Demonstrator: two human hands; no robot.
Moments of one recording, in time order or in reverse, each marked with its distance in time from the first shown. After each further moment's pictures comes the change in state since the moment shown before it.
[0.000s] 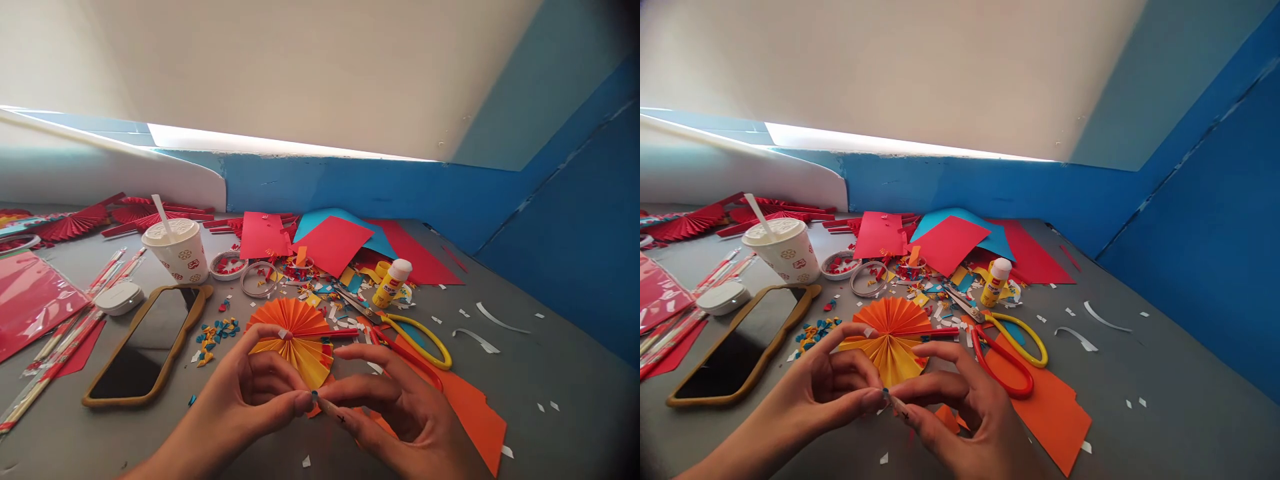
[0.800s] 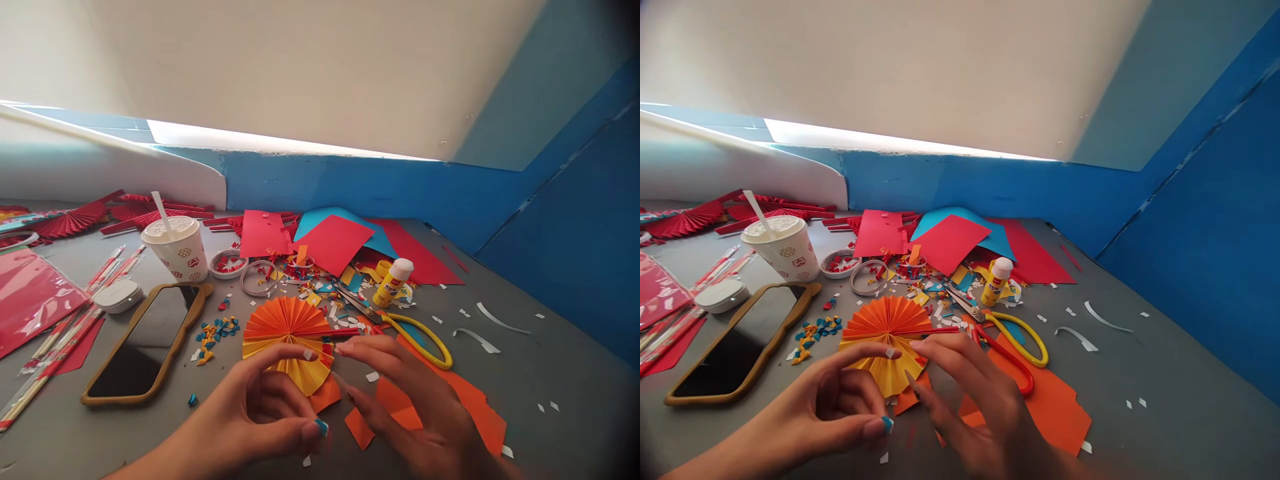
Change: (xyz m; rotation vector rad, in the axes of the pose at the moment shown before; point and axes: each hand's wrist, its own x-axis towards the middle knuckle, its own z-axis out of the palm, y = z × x) left_hand -0.003 -0.003 -0.003 0.030 -0.151 -0.139; right_hand 0.013 0.005 -0.025 -0.668 0.041 -0.695
